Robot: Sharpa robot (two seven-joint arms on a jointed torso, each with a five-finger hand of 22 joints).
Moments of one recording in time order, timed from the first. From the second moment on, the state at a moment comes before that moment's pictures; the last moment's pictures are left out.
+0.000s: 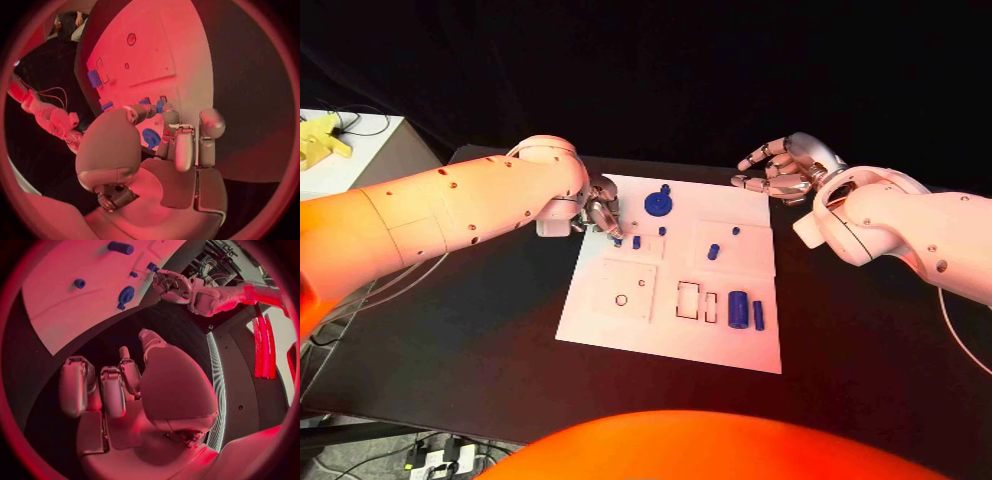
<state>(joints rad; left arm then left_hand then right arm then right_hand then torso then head) 1.30 -0.61 -0.04 1.23 -1.17 0.37 -0.48 1.16 -0.24 0.76 0.24 0.33 0.85 0.07 0.80 0.72 1.17 -0.01 1.14 0.73 1.47 -0.06 1.53 1.31 0.13 1.22 0.04 1.32 0.97 1.30 -0.80 -0.13 1.44 -0.83 -0.49 -0.06 1.38 -0.17 0.13 0.29 0.38 0.80 0.16 0.39 0.21 1.34 0.08 1.37 1.31 1.47 0.00 1.54 1.31 0.04 1.47 0.10 1.31 1.31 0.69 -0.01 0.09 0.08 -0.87</state>
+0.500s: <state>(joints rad) 1.30 -0.62 -0.04 1.24 -1.17 0.39 -0.48 1.16 -0.24 0.76 0.24 0.33 0.85 0.07 0.80 0.72 1.17 -0.01 1.14 0.73 1.47 -0.06 1.53 1.31 0.13 1.22 0.04 1.32 0.97 1.30 -0.80 -0.13 1.44 -0.83 -0.49 -0.06 1.38 -0.17 0.13 0.29 0.38 0.80 0.16 0.39 0.21 1.34 0.08 1.37 1.31 1.47 0.00 1.54 1.31 0.04 1.47 0.10 1.31 1.31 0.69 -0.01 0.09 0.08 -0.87</state>
